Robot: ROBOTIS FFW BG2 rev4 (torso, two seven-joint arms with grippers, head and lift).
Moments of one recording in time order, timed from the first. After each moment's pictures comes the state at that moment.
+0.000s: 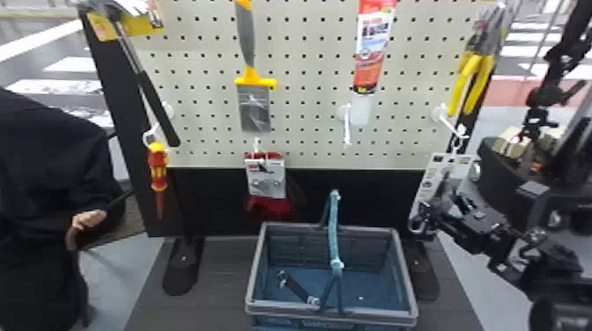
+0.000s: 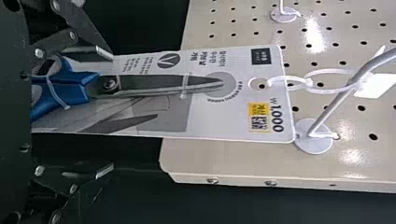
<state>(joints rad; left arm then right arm) 0.92 0.07 -0.18 -2.27 0.02 -0.20 0.30 -0.28 -0.27 -0.09 -1.15 -0.20 -0.09 0.74</state>
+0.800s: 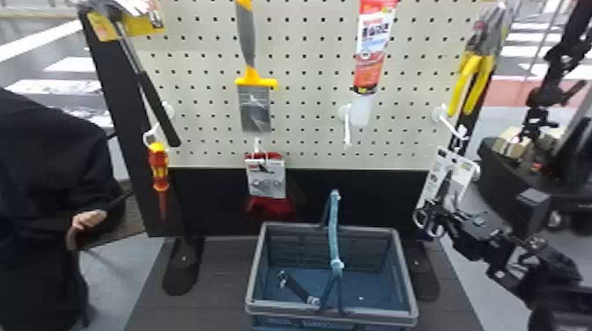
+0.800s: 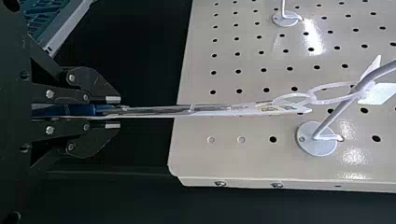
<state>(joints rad) 0.92 0.07 -0.18 -2.26 0.02 -0.21 0.30 -0.26 -0.26 -0.09 -1.14 -0.22 -0.10 0.74</state>
